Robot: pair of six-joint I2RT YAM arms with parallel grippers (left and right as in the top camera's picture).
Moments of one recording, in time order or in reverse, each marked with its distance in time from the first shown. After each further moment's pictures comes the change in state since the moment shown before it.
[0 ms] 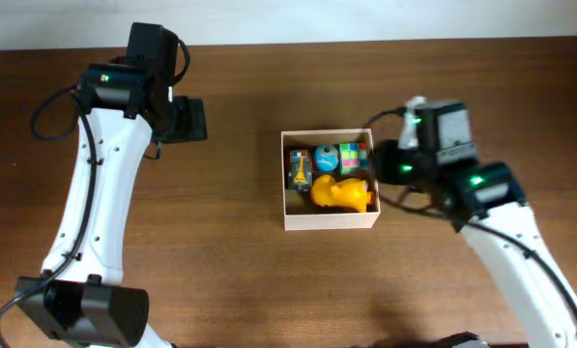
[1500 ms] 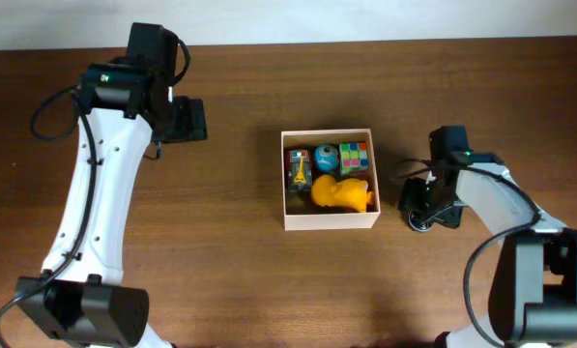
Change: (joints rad) left arm 0.000 0.000 0.000 0.000 0.000 0.000; right arm -0.309 0.405 -0.188 -0.031 0.054 -0.018
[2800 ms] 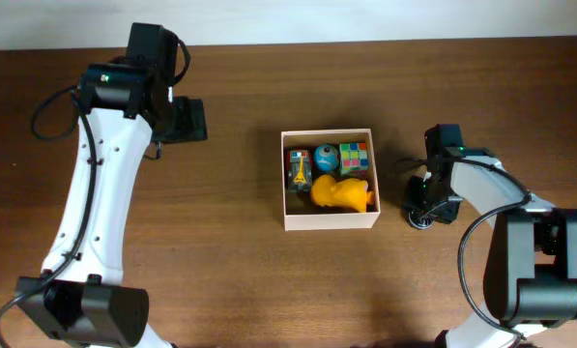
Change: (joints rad) left arm 0.000 0.000 0.000 0.000 0.000 0.000; right arm -0.001 0.089 0.031 0.030 0.027 -0.001
